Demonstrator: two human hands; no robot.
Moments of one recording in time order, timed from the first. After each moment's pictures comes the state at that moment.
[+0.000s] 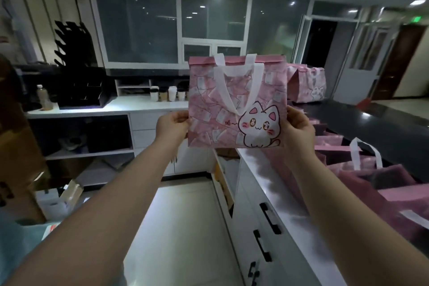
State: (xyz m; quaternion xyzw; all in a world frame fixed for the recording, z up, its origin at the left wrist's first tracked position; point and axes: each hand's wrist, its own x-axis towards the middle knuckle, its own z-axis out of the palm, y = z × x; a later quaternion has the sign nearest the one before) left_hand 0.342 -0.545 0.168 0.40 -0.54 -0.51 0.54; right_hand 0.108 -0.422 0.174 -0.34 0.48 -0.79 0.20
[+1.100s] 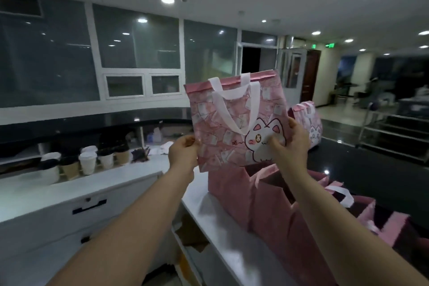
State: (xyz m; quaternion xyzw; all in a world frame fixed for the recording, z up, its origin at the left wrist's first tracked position) left_hand 0.016 -1.090 0.184 0.30 -0.56 -0.62 0.46; right_hand -0.148 -0.926 0.193 -0.30 0.67 -0.66 -0.13
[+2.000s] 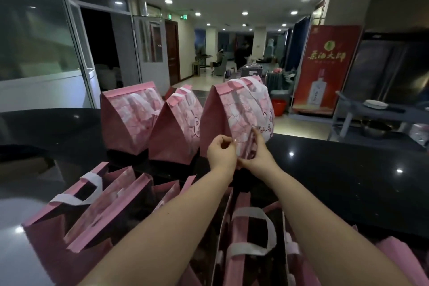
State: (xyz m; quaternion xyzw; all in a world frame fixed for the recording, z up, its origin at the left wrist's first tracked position) left_hand -0.427 -0.952 0.131 0.12 -0.65 -0.72 0.22; right_hand -0.446 -0.841 0.124 -0.12 0.80 -0.59 -0.03
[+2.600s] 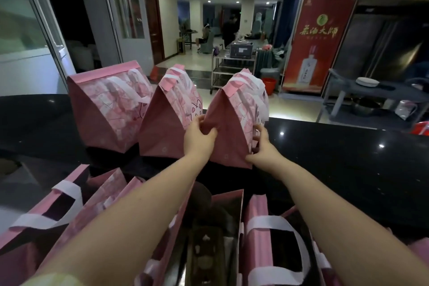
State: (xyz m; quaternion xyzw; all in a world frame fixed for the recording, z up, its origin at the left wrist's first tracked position) left_hand -0.509 -1.045 0.105 0.06 -0.78 -0.59 0.22; right_hand -0.519 -0.850 0.086 -0.07 0.84 -0.53 0.05
